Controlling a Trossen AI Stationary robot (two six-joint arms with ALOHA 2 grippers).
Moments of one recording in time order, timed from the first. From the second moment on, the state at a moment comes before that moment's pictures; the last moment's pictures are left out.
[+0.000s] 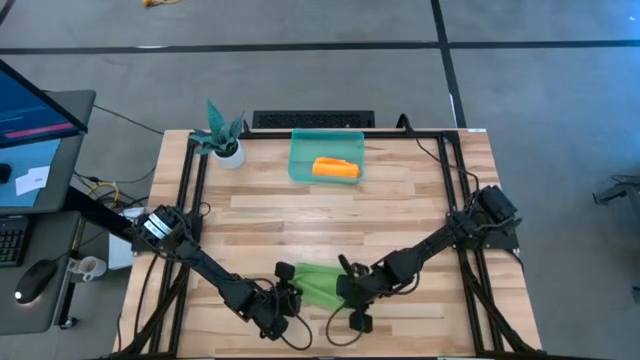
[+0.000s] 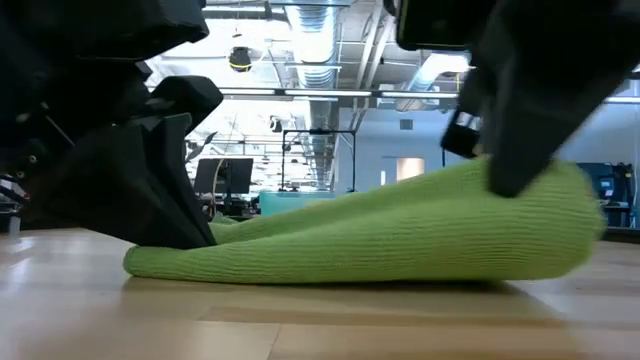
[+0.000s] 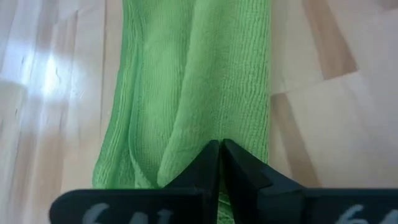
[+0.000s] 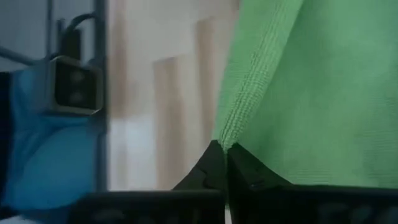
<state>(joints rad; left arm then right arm) -0.69 1.99 1.09 -0.23 -0.63 -0.27 0.54 1.89 1.15 -0.24 -0.08 0.65</state>
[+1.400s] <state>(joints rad) -0.71 2.00 1.24 -0.27 -0.87 -0.27 0.45 1.89 1.07 -0.28 0.05 0.84</state>
